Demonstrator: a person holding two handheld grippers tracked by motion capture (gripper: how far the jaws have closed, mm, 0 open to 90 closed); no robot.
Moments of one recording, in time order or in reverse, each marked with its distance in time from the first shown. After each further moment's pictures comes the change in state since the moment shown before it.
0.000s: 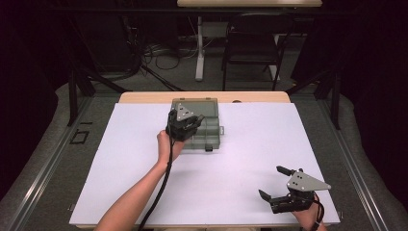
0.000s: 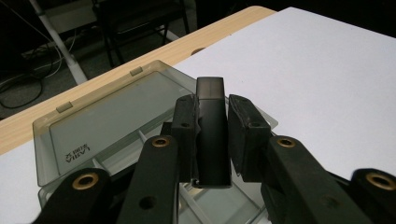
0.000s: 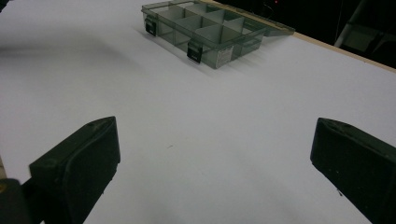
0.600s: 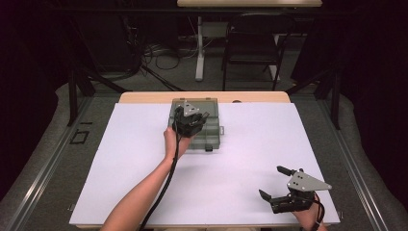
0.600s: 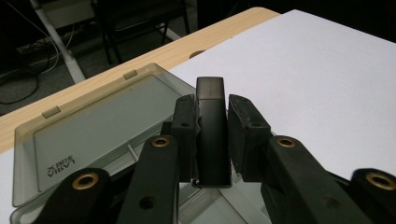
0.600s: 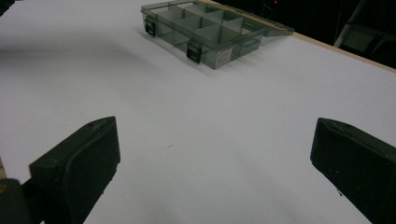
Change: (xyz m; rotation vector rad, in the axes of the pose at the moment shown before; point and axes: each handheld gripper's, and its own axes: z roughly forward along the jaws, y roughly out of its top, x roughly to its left) left arm -0.004 0.007 0.023 0.011 0.000 -0.026; right arm 0.000 0.000 -0.001 0.000 -0.001 0.002
